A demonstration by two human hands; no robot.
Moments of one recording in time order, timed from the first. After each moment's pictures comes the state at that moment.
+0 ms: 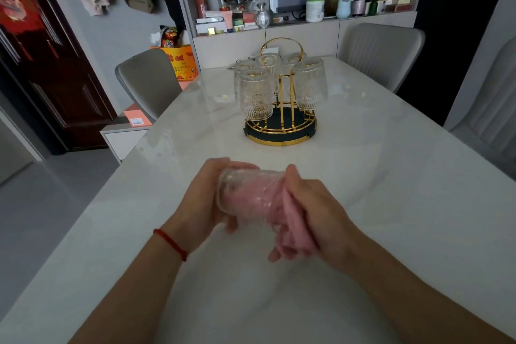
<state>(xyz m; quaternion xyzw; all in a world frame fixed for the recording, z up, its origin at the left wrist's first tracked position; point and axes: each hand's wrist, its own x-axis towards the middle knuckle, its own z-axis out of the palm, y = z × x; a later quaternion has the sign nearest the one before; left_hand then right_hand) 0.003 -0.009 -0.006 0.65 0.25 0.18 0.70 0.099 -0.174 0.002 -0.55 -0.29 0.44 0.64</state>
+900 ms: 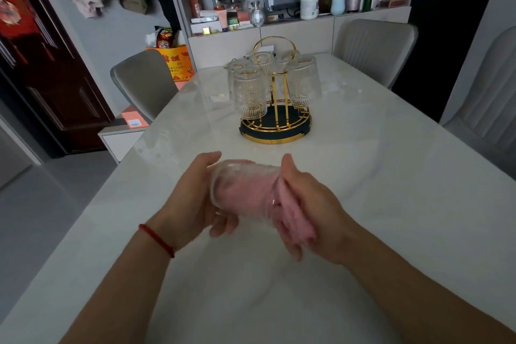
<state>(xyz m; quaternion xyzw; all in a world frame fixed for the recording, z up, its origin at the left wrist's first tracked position) -0.002 -0.010 0.009 0.67 0.26 0.11 0.69 0.097 -0.177 0.009 -0.51 -0.27 0.48 0.66</state>
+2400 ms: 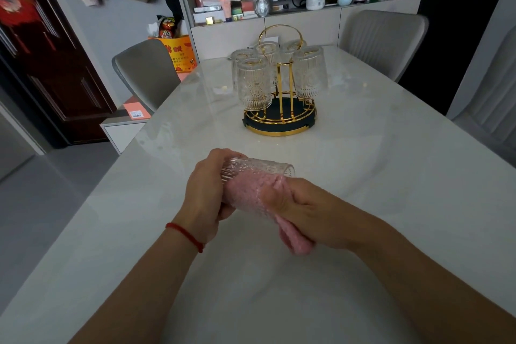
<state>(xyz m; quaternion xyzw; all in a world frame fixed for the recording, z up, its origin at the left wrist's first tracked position) 0.010 -0.034 0.001 0.59 0.37 0.31 0.65 0.115 -0.178 -0.010 -0.59 -0.56 0.34 0.48</state>
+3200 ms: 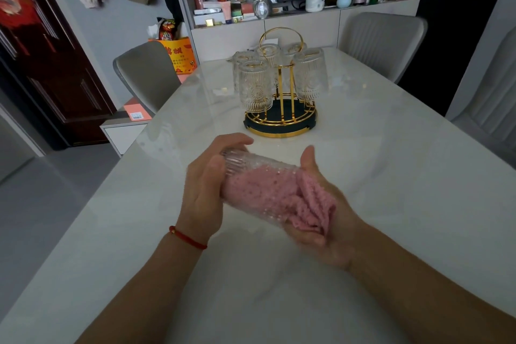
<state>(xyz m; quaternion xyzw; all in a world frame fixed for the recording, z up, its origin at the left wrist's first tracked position) 0.002 -0.016 -0.014 0.78 0.04 0.44 0.44 0.101 -0.179 -0.005 -0.38 -0.19 0.57 0.70</state>
